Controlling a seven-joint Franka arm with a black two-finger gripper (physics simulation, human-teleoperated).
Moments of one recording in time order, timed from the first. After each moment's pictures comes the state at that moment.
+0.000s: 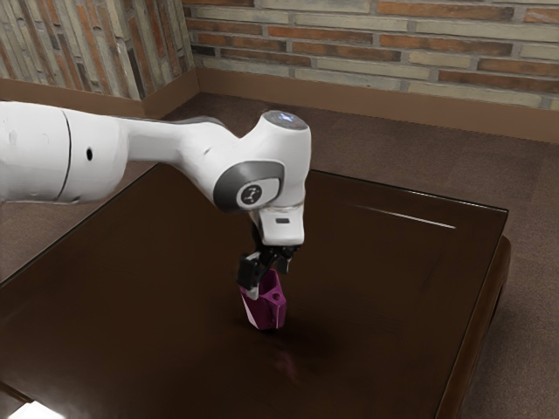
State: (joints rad) arm -0.19 0.30 -0.18 -1.83 0.18 1.94 1.24
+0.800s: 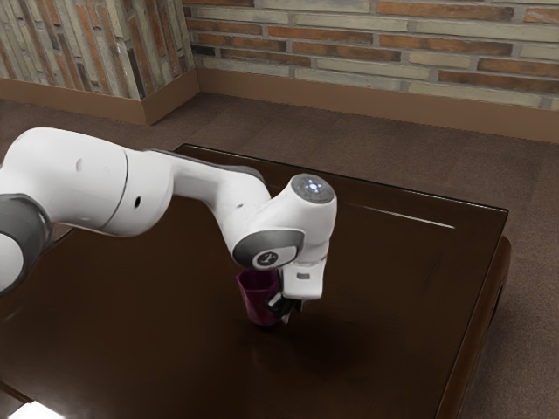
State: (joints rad) arm -0.24 0.43 -0.18 -1.88 0.42 2.22 1.16
